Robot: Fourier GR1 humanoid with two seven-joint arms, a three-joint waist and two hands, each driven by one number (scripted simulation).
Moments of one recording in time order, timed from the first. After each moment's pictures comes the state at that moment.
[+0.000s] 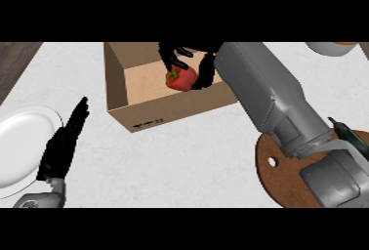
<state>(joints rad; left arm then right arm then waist) -0.05 0.21 -0.01 -1.53 -0.16 0.06 0.09 -1.43 -0.08 0.12 -0.24 0.76 0.33 -0.85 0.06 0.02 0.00</state>
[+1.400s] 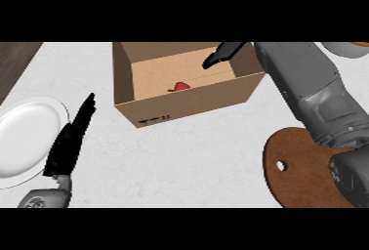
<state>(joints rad) -0.08 0.19 -0.03 -1.54 -0.18 0.05 0.09 -1.47 -0.20 -0.31 -0.07 0.29 0.52 -0.56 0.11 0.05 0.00</state>
